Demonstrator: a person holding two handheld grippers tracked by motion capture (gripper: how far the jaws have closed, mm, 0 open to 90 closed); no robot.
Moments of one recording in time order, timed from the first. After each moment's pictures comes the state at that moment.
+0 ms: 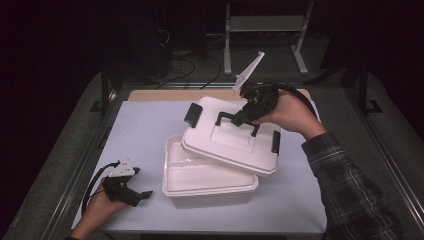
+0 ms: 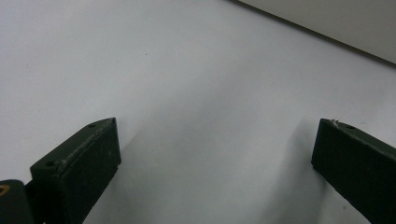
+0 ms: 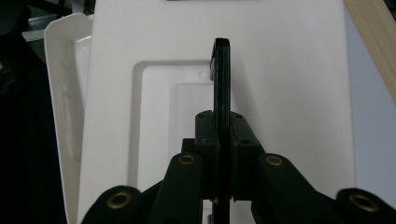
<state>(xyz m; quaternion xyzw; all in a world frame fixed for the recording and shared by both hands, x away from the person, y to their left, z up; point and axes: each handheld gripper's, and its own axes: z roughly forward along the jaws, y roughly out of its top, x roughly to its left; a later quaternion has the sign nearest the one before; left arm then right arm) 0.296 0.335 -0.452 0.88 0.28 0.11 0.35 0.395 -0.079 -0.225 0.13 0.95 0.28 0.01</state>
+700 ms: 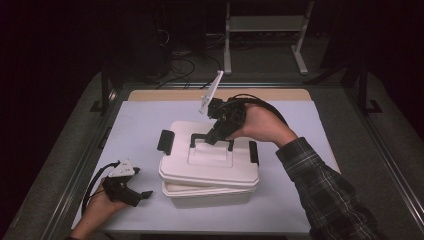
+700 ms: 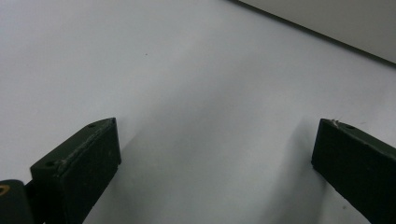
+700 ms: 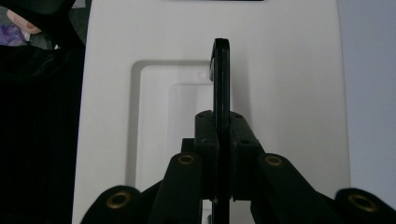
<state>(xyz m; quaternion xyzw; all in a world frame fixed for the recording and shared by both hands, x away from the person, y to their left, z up) 0.296 0.335 -0.452 0.88 0.28 0.11 0.35 0.375 -0.012 -0.243 0.04 0.97 0.26 -0.04</state>
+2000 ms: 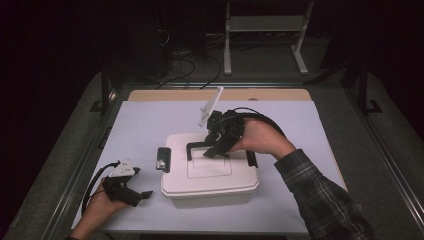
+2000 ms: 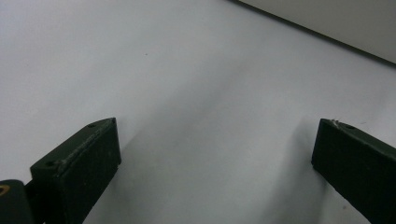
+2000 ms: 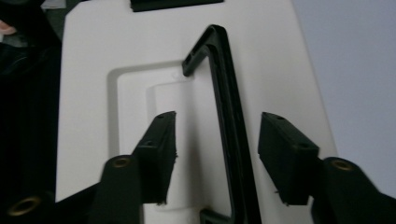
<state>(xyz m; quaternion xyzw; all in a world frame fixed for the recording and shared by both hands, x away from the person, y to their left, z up) 0.296 0.335 -0.452 0.88 0.29 0.11 0.35 0.361 -0.014 -0.269 0.04 0.96 0.27 0.01</state>
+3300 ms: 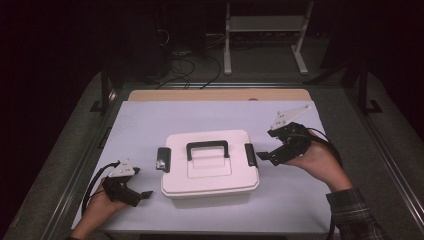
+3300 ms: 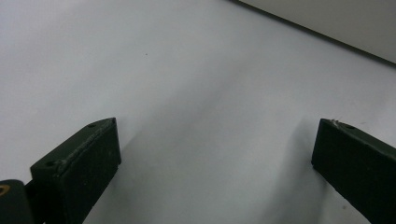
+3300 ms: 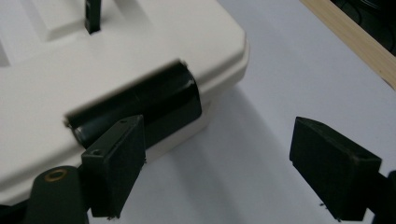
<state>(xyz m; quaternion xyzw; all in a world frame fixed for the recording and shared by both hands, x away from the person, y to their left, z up) 0.296 0.335 -0.452 0.88 0.29 0.11 0.35 0.332 -0.164 -0.312 0.25 0.90 0.34 0.12</state>
